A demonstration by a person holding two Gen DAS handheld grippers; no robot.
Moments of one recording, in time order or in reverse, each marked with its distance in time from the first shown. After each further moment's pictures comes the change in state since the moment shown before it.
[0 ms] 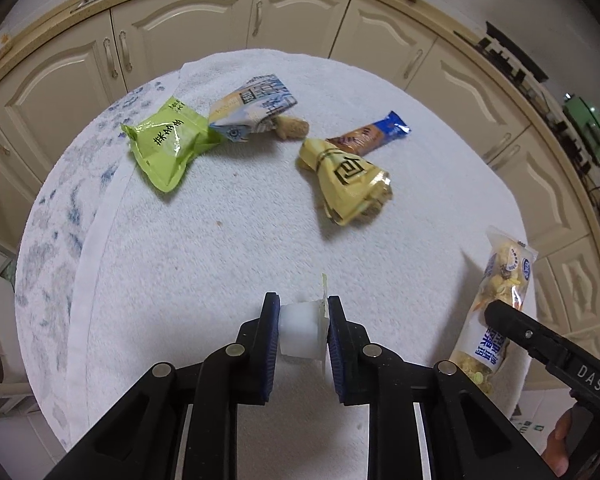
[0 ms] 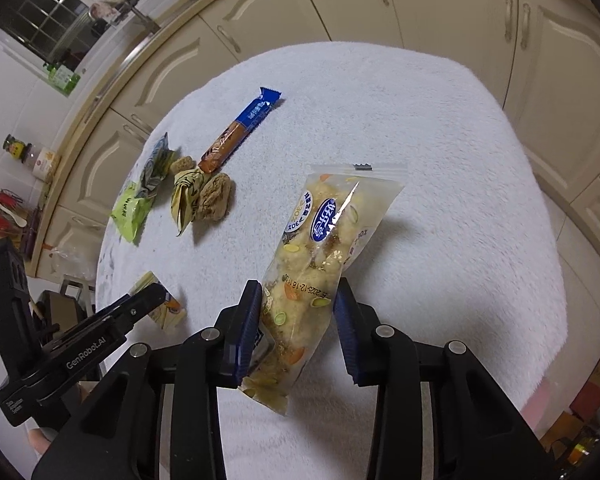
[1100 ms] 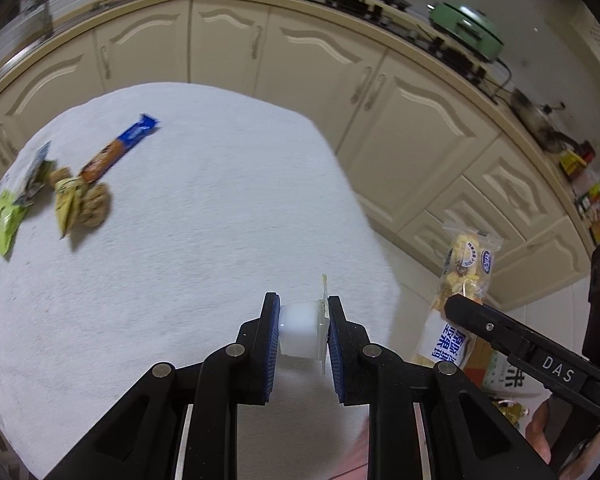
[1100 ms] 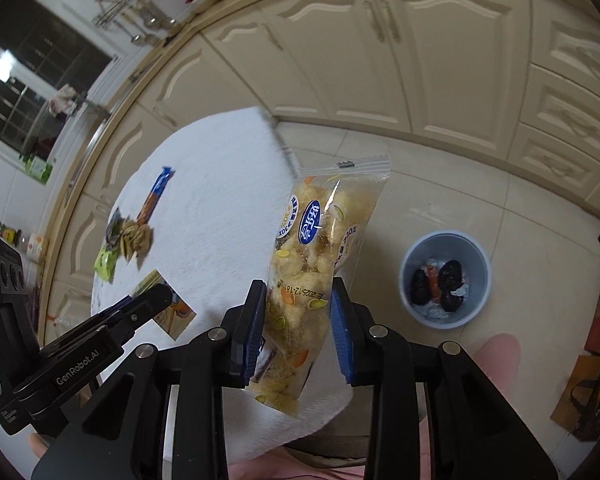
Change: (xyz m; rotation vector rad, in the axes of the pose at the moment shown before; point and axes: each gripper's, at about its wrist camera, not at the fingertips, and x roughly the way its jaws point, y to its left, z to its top) left arm -0.011 -0.194 -0.045 0.351 0.028 -0.185; right arm -0.117 -0.149 -0.062 0.270 -0.174 -0.064
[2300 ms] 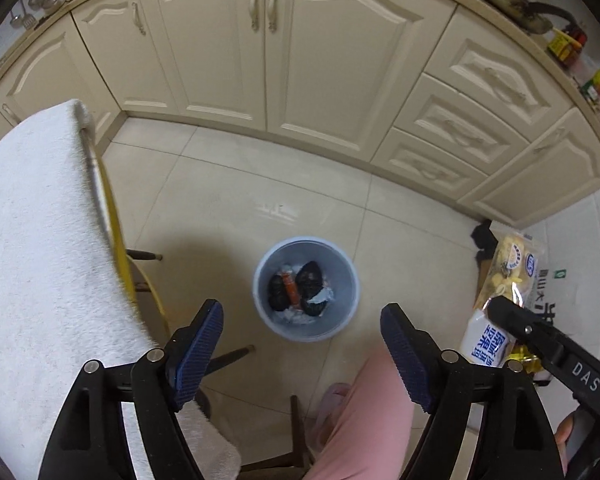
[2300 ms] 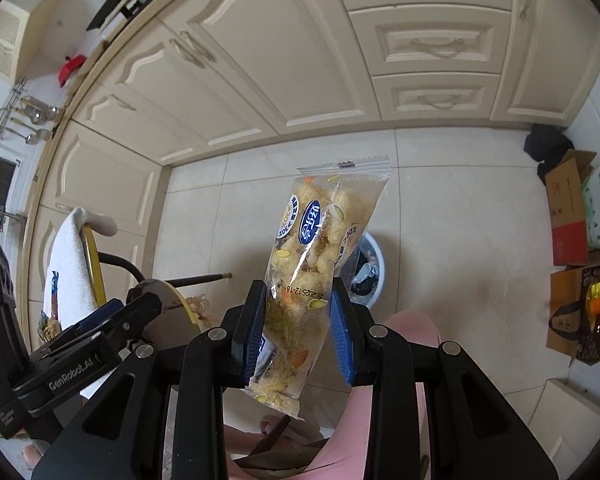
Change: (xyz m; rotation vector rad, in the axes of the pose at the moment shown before) left arm 0.222 -0.180 0.055 0.251 0.207 0.095; right arm -0.020 -0.200 0.004 0.338 -0.020 -0.165
